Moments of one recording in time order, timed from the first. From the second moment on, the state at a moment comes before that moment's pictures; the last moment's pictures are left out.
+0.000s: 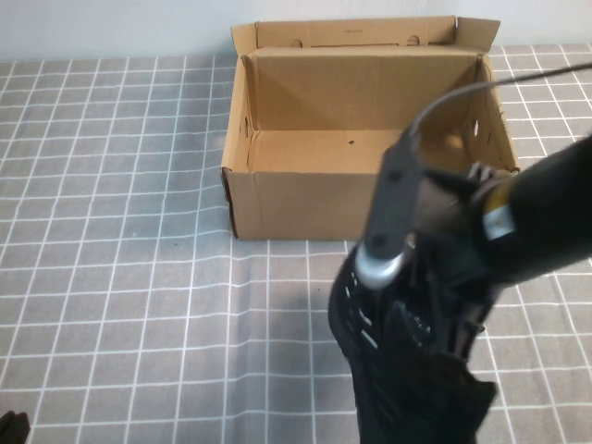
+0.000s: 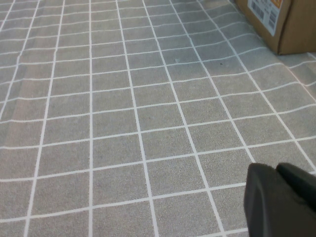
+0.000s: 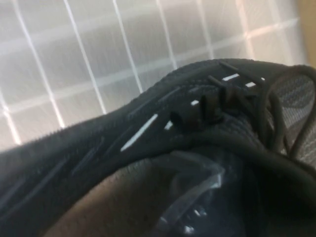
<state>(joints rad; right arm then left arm) 0.76 1.41 -1.18 0.07 0.89 -0.55 -0.15 -0.01 0.03 -0.04 0.39 0.13</state>
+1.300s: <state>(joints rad) 0.74 1.58 -1.77 0.06 1.05 -0.25 -0.15 -0.01 0.00 -0.30 -0.03 -0.08</state>
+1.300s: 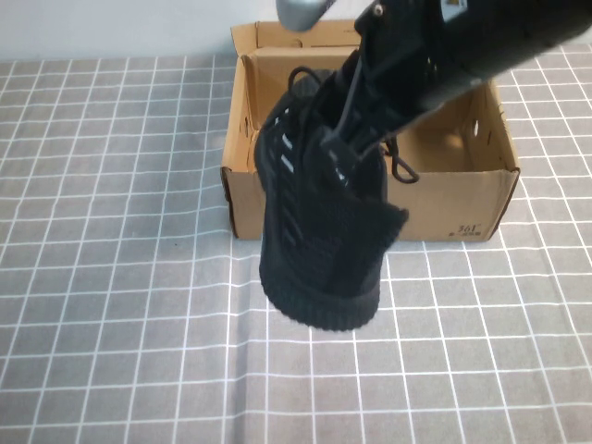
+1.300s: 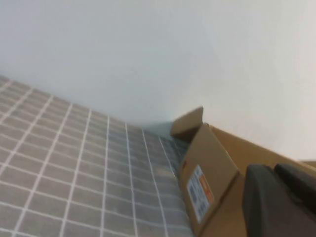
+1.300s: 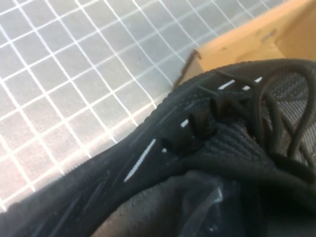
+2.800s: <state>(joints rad) 0.55 1.88 -2.09 0.10 1.27 -0.08 -0.63 1.24 -0.99 -1.06 0.39 1.37</state>
